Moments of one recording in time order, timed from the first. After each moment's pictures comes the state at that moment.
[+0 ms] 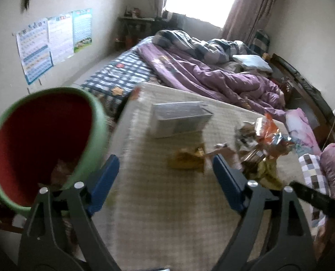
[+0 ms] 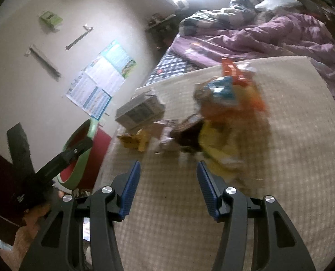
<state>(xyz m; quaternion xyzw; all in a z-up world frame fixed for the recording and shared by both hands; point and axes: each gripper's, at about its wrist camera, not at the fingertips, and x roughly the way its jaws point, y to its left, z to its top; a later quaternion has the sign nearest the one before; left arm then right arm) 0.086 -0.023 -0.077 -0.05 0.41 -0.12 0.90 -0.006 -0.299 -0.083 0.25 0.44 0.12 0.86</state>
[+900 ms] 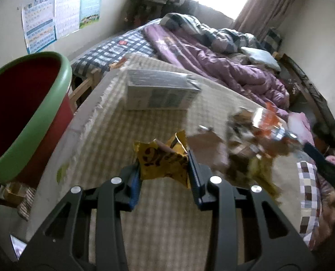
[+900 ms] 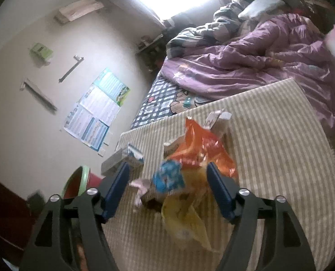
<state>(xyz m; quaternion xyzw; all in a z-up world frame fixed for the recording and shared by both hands) 0.074 -0.066 -0.101 -0.08 0.45 -0.10 0.88 0.049 -0.375 -0.065 0.32 0.38 0.08 0.86</state>
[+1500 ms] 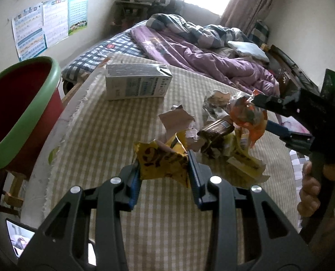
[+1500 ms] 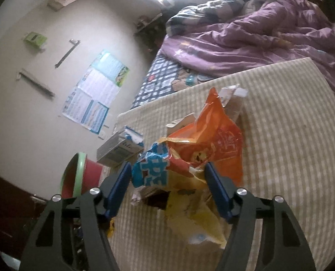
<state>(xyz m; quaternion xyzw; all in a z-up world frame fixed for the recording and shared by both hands) 0.053 -0.089 -0.098 -0.06 0.45 -0.13 0.88 0.071 -0.348 -0.087 0.31 0.44 0.11 0.83</state>
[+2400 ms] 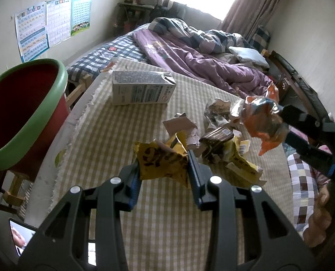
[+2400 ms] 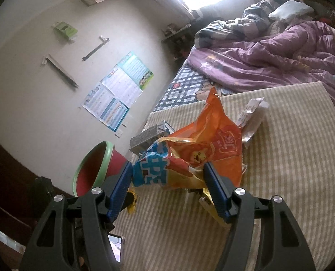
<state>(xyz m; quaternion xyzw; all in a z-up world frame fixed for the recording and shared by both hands) 0.052 -0.078 -0.091 -0.07 0.44 -0.13 0.89 0.031 -0.324 -0.048 0.28 0.39 0.17 0.86</state>
